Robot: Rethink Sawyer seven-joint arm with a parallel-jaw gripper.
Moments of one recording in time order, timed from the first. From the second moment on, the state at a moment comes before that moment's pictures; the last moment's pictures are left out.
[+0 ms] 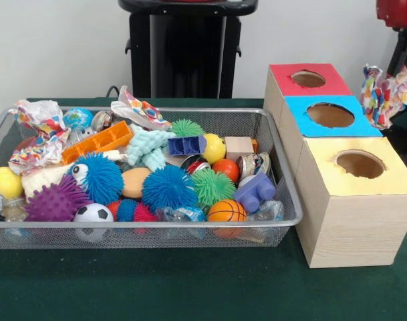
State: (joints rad) arm 0.16 -0.68 -0.05 1.28 -0.02 1.02 1.78
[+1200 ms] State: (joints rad) arm 0.10 -0.58 -0.04 1.07 -0.03 1.09 1.78
